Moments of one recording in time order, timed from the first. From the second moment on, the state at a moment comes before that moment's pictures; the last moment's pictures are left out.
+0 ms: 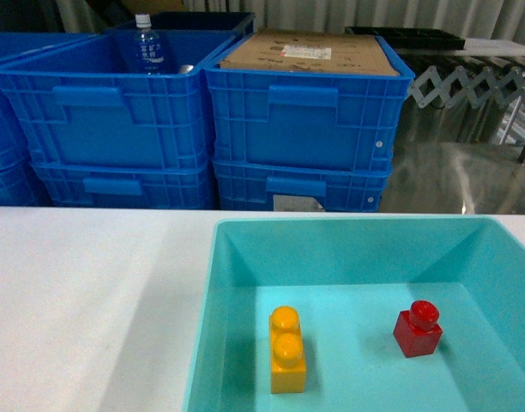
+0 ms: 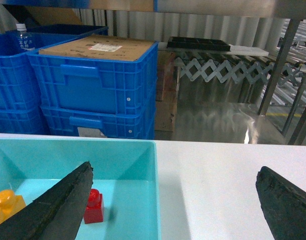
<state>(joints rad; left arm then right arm) 0.00 0.01 0.01 0.00 0.00 0.00 0.00 0.00 0.02 0.00 0.00 -0.01</state>
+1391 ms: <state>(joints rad) 0.00 0.01 0.01 0.00 0.00 0.00 0.24 1.14 0.49 0.36 -0.13 0.05</state>
